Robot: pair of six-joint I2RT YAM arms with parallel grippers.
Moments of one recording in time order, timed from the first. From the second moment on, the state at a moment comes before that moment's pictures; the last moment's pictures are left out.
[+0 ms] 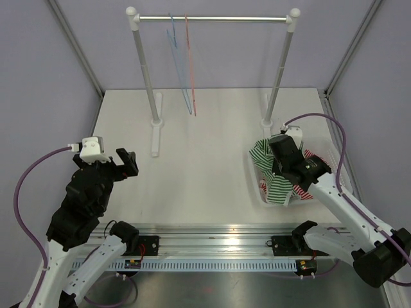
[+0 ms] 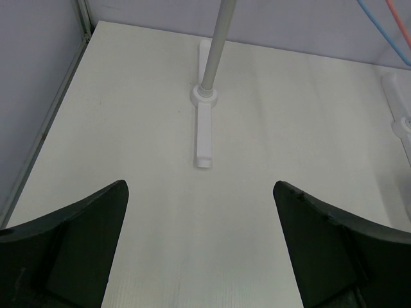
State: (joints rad) left arm -0.47 0.45 0.94 -0.71 -0.48 -0.25; right arm 0.55 1.06 1.00 -0.85 0.53 0.49
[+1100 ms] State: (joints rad) left arm -0.43 0.53 0.99 -0.78 -0.58 -0.29; right arm 0.53 0.95 1.18 -0.87 0.48 0.53
